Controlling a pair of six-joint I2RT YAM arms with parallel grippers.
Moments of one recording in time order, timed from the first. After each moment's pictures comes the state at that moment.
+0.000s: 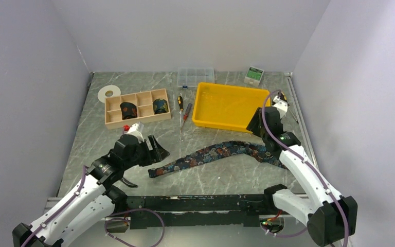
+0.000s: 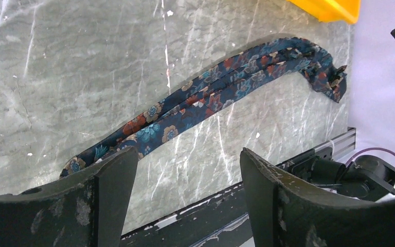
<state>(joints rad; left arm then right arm) -0.60 0.64 0.53 -0.49 0.05 -0.83 0.29 0.99 0.77 -0.45 0.34 0.61</state>
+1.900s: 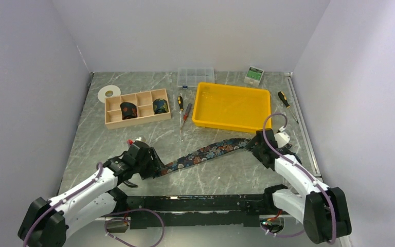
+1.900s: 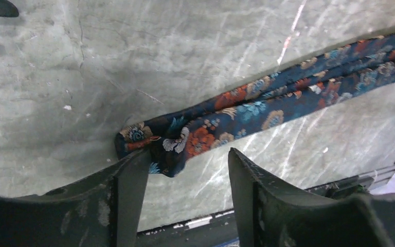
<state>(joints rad) -0.60 0.82 0.36 -0.47 0.04 -1.04 0.26 1.01 0.42 -0.39 0.34 0.97</state>
